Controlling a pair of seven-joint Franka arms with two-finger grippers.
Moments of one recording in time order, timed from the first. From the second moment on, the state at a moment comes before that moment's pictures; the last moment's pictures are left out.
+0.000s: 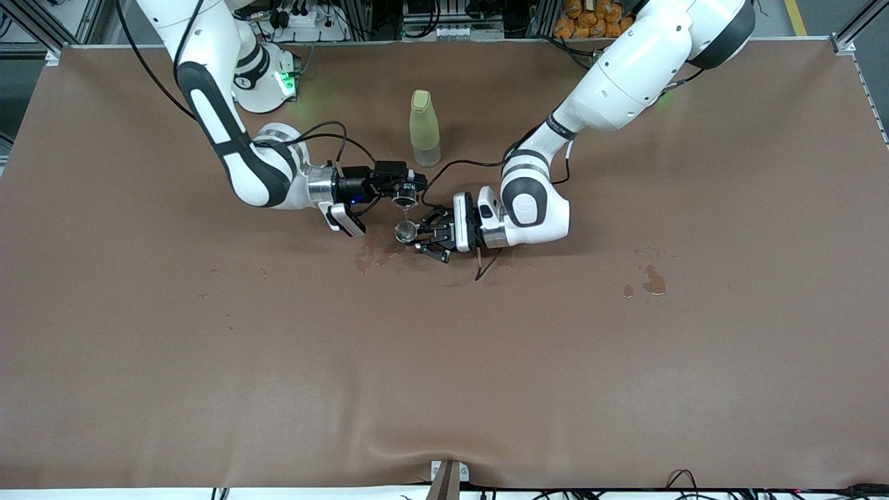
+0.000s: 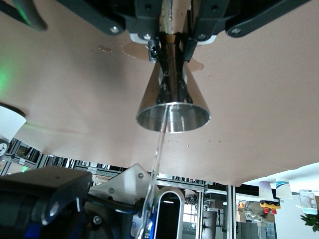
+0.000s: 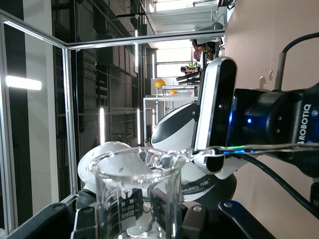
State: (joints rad) left arm -0.40 0.82 -0.37 -1.73 -1.86 2.40 2.48; right arm 0.37 0.35 0.11 -2.29 2.10 1.70 -1.15
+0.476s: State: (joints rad) left arm -0.40 0.80 -0.37 -1.76 -1.86 2.40 2.48; right arm 0.37 0.35 0.11 -2.29 2.10 1.70 -1.08
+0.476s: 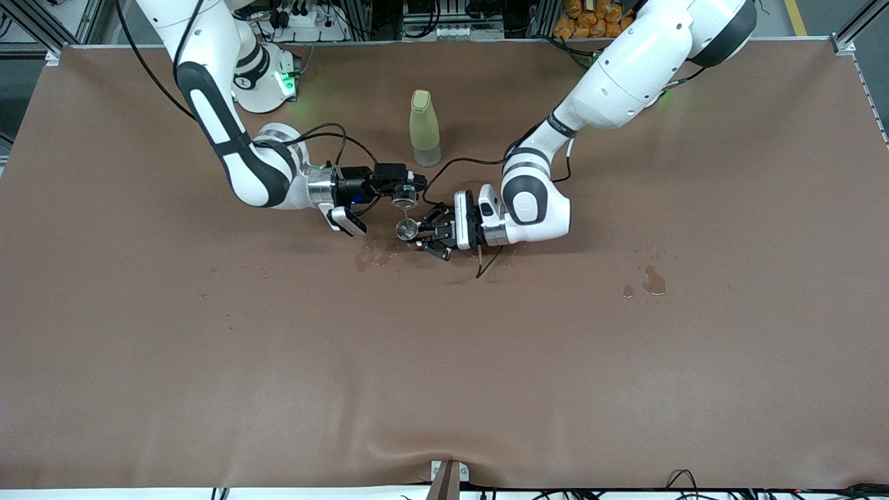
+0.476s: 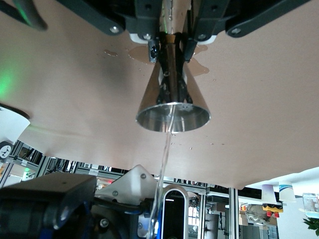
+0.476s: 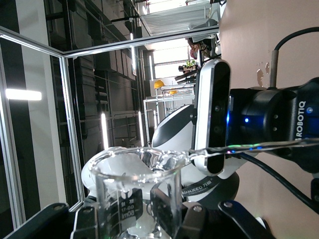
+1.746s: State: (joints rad) left arm -0.39 0.79 -0.38 -1.78 -1.86 2.40 2.48; right arm 0.37 0.36 0.11 -2.28 2.09 1.70 -1.50
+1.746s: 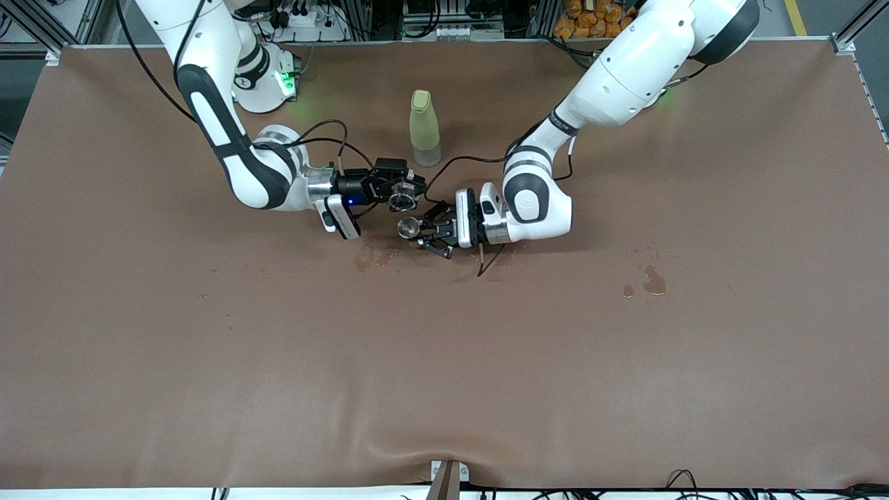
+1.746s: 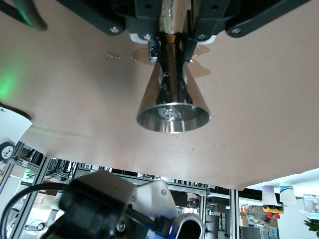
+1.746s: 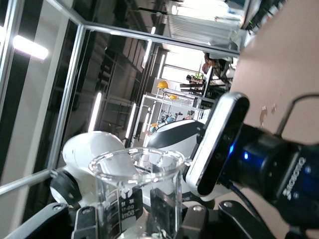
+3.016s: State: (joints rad) left arm 0.16 0.52 -0.37 -2.16 -1.43 2.03 2.51; right arm -0.21 0.30 0.08 -2.16 1.40 1.47 -2.33
